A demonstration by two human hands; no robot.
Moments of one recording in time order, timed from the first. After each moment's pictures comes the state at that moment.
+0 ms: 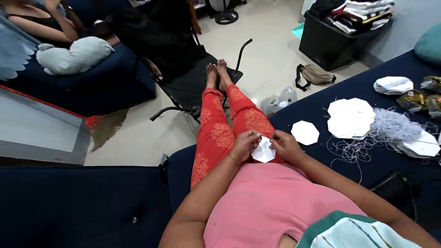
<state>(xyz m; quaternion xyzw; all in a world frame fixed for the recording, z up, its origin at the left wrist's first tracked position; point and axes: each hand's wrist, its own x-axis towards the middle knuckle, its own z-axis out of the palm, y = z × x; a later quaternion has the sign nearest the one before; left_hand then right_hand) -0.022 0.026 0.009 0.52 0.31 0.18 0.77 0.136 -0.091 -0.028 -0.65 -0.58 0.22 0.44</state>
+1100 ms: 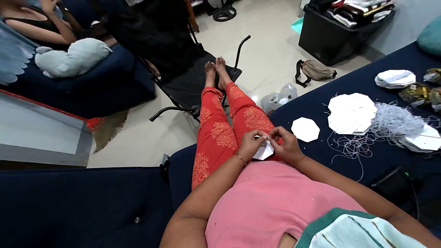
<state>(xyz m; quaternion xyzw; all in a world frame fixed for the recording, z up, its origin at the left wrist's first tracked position) -0.011 0.017 -0.003 0.70 0.32 0.16 0.62 0.122 -0.087 -0.043 -0.61 -0.57 0.08 0.54</state>
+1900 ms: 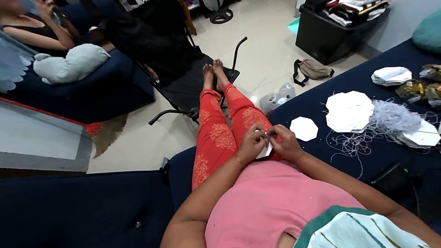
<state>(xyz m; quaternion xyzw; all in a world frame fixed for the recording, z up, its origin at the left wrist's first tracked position) -0.014 0.017 -0.005 0.82 0.18 0.24 0.49 0.127 -0.084 -0.031 -0.62 -0.60 0.03 0.51</state>
